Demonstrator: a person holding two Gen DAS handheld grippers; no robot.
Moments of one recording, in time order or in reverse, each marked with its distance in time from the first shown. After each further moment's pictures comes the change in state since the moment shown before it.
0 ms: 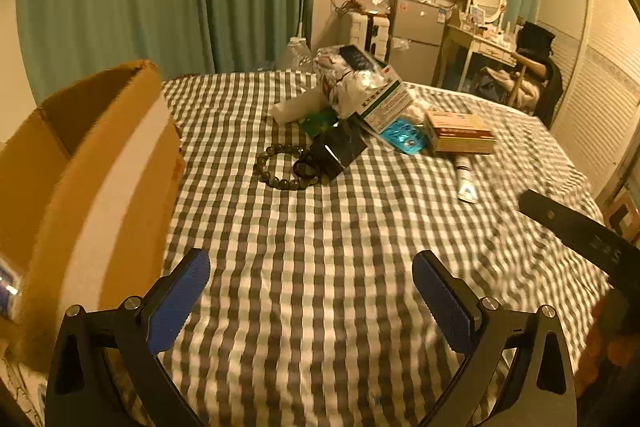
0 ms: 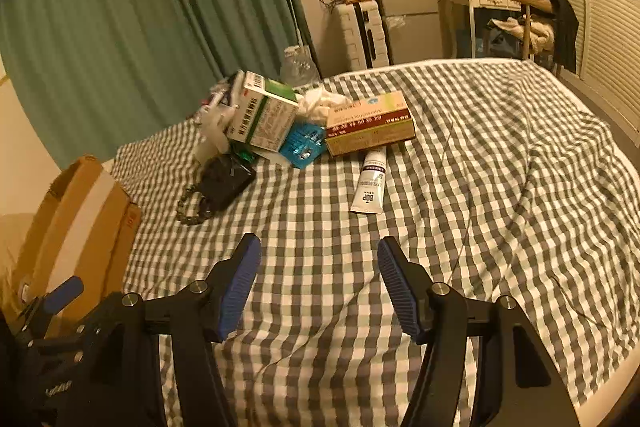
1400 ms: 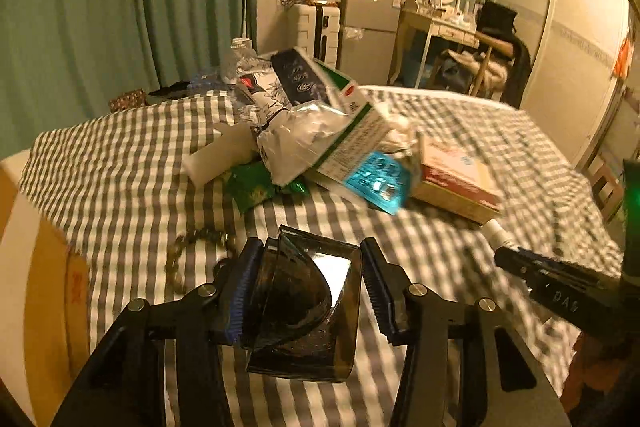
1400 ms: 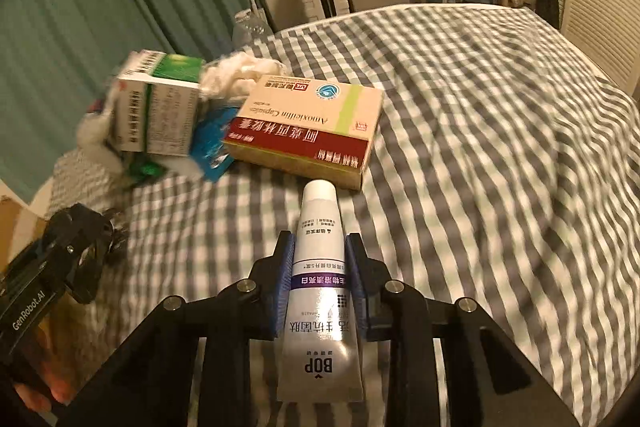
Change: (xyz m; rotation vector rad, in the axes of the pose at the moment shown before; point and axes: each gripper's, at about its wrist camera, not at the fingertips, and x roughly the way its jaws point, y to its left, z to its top) left arm 0.089 -0.035 0.077 0.118 0.017 -0.161; right arm 0.077 -0.038 0.028 0.099 0.138 -0.096
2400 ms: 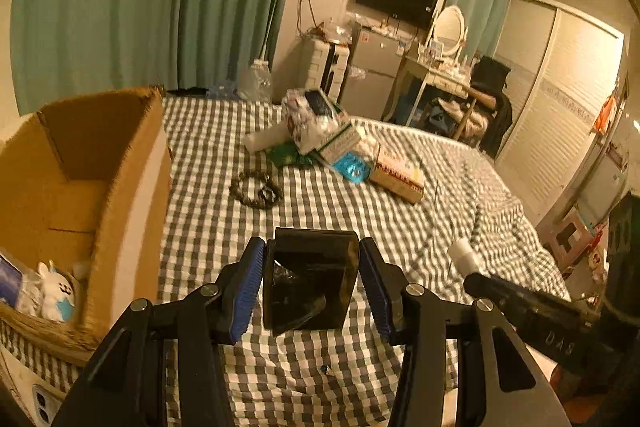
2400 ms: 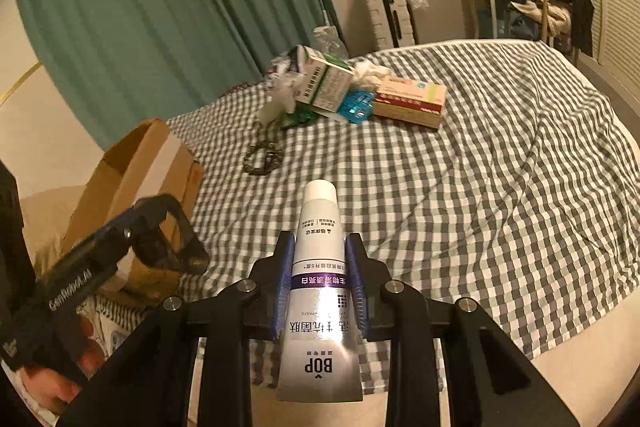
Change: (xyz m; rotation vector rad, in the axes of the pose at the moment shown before) left arm -0.182 0.017 -0.076 -0.154 -0.125 -0.050; right arm -0.160 0.075 -0.104 -0.126 -0.080 0.199
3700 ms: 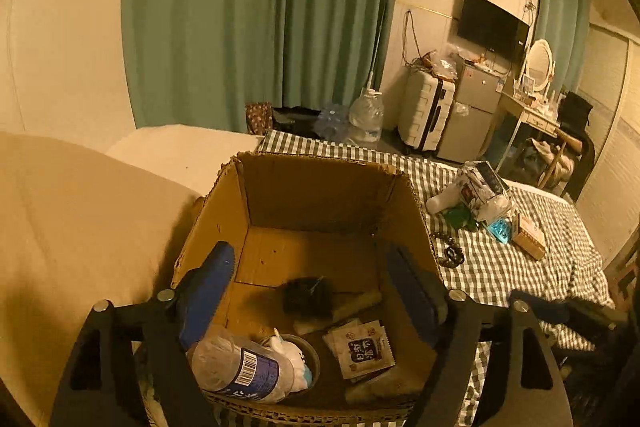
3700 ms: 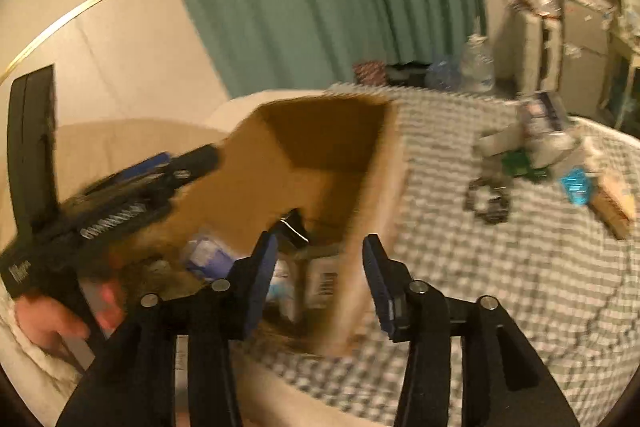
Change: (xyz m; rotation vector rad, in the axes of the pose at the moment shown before) left arm -0.077 0.188 0.057 -0.084 -0.061 0.333; right arm 0.068 0.201 0.029 -0.320 0.064 0.236
